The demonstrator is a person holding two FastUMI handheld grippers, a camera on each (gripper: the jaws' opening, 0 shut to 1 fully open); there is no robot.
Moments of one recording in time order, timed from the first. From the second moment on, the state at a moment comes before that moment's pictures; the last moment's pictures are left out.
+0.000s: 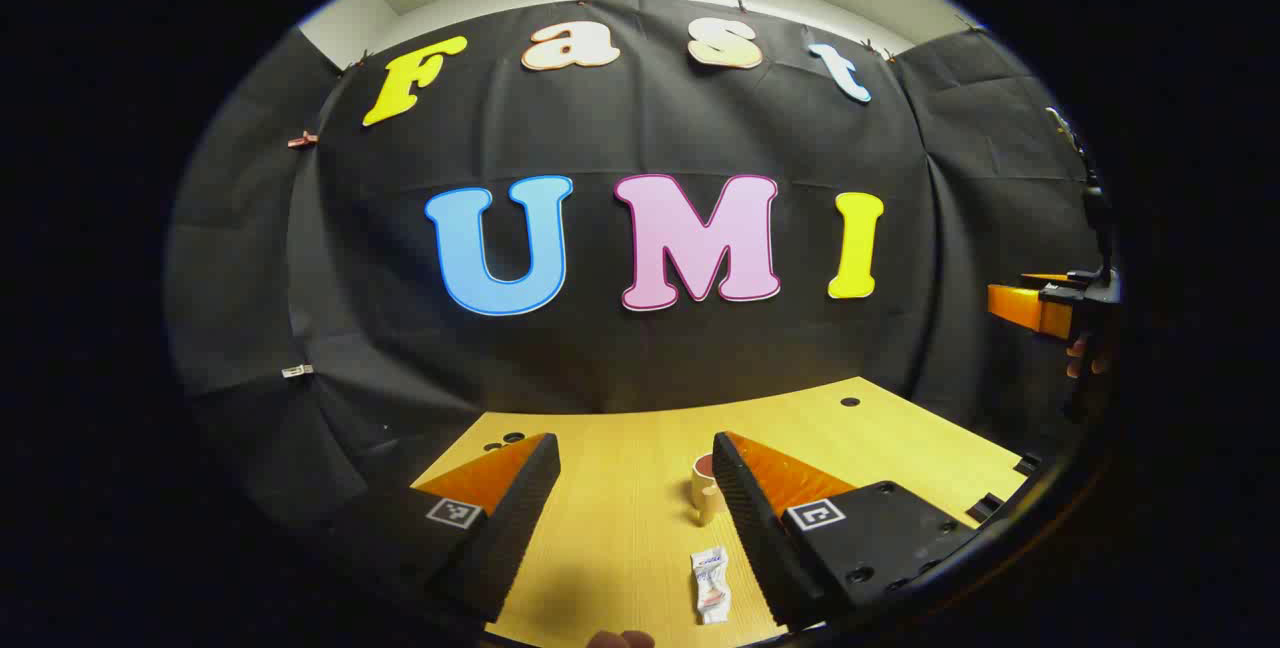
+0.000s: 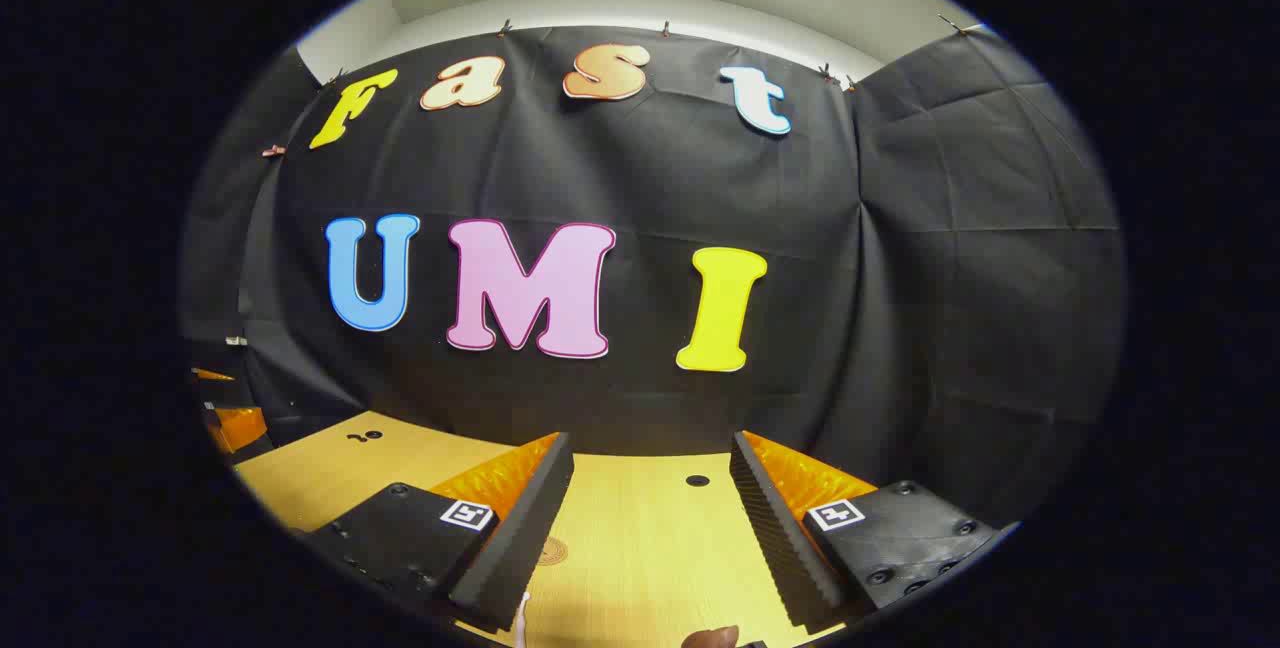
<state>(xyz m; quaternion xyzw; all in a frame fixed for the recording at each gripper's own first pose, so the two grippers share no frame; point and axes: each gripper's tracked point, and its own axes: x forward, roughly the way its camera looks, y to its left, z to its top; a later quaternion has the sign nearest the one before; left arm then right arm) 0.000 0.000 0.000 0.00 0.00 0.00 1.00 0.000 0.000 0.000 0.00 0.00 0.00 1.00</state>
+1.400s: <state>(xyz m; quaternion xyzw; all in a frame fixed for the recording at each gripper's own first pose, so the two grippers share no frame) 0.054 -0.079 -0.212 -0.03 0.29 -0.10 0.95 -0.024 -0.010 -0.076 0.01 0.10 0.01 1.00</state>
